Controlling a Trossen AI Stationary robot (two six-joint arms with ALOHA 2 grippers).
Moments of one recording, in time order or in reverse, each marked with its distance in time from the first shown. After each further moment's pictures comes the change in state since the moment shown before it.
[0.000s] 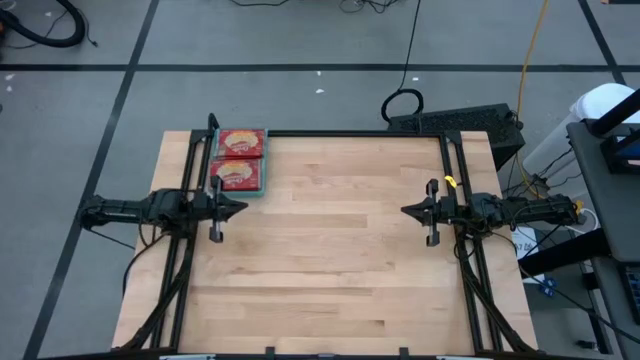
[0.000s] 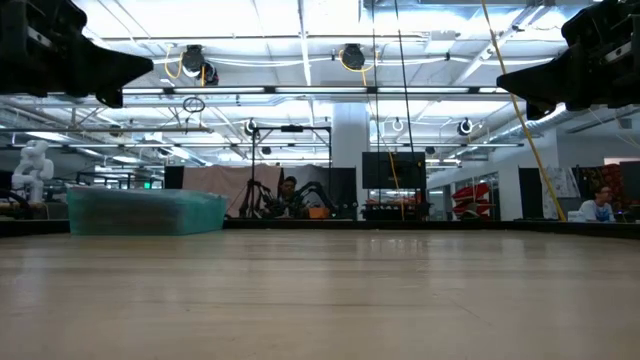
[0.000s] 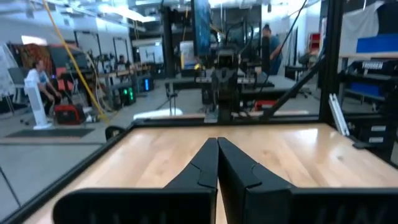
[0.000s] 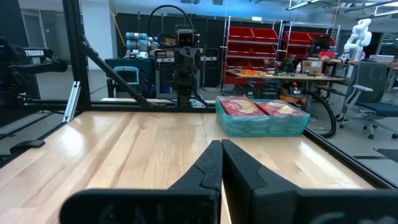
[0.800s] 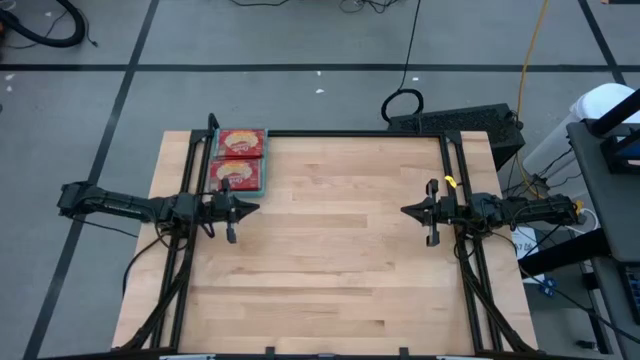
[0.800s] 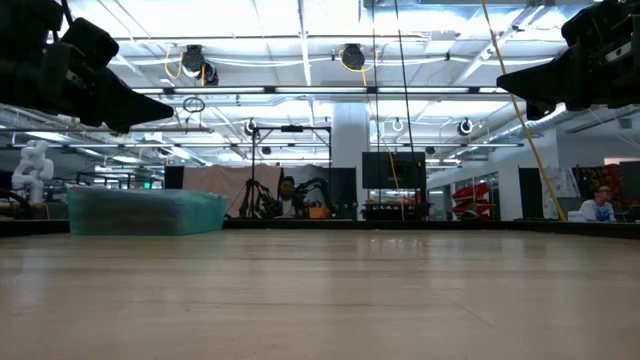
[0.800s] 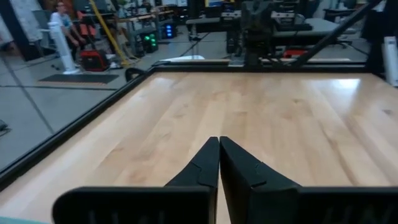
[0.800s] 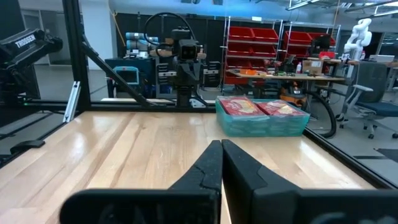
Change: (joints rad) left arm -0.030 0.388 -0.001 0.154 -0.153 -0.061; right arm 0.000 0.000 0.000 -0.006 0.000 0.001
